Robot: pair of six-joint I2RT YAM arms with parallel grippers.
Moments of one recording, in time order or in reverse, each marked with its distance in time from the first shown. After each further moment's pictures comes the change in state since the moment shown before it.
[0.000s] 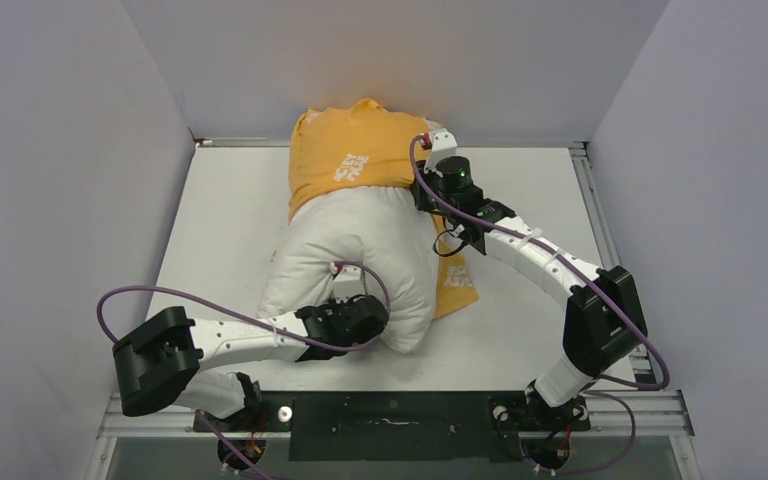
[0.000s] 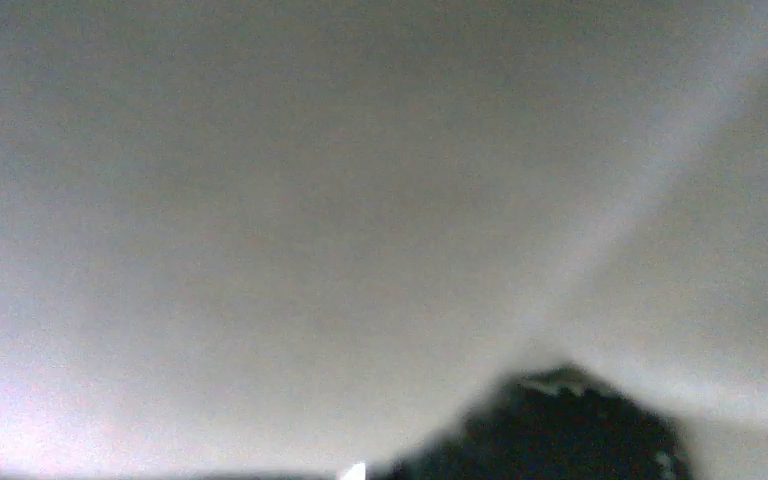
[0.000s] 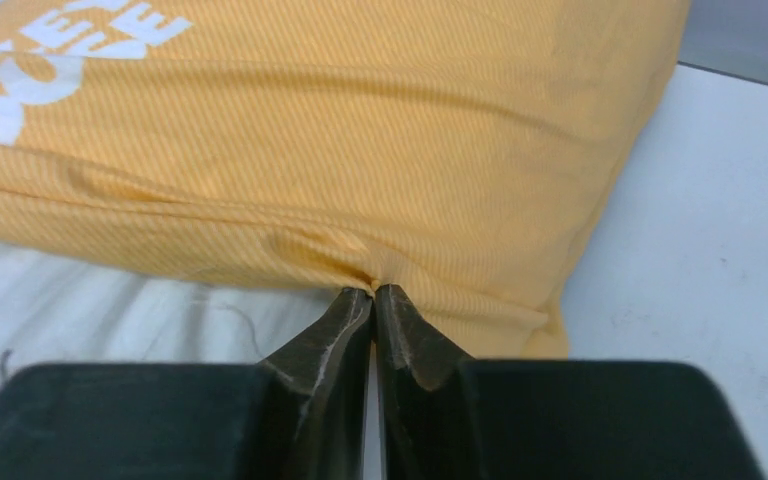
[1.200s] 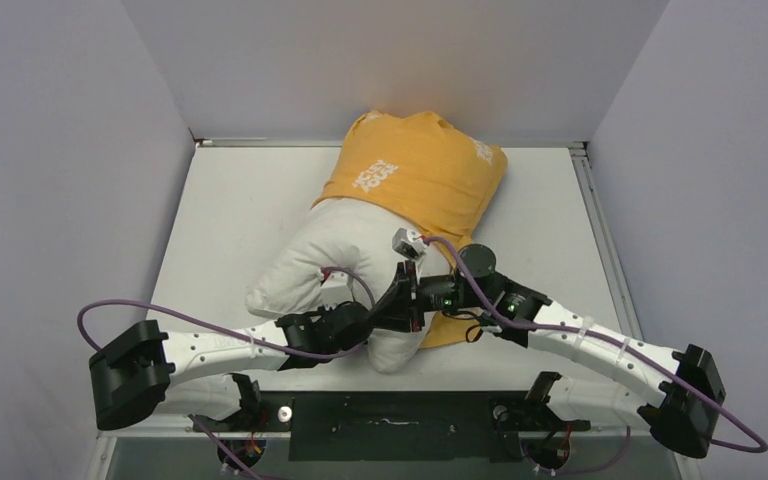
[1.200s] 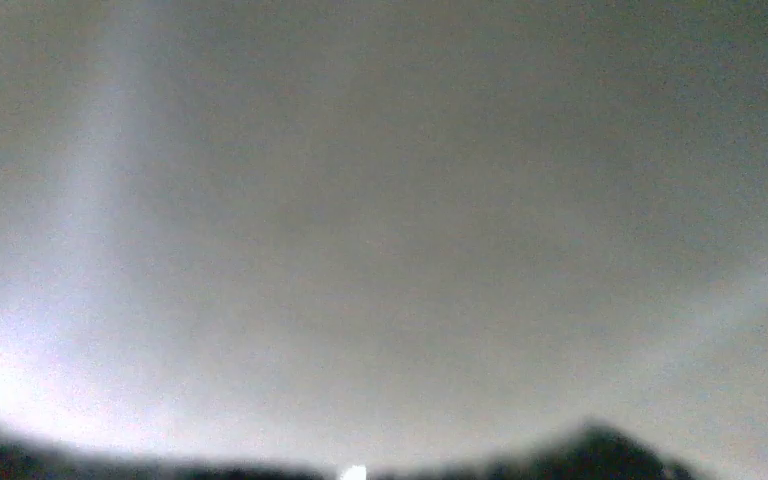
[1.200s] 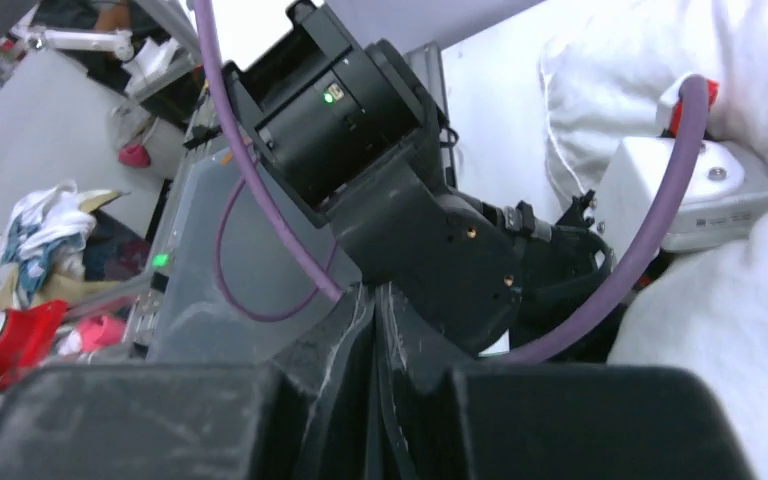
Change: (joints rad) left arm 0.002 -0.132 -0.076 0.000 0.040 -0.028; right arm 0.353 -0.518 -0.451 0.165 -0.864 0.265
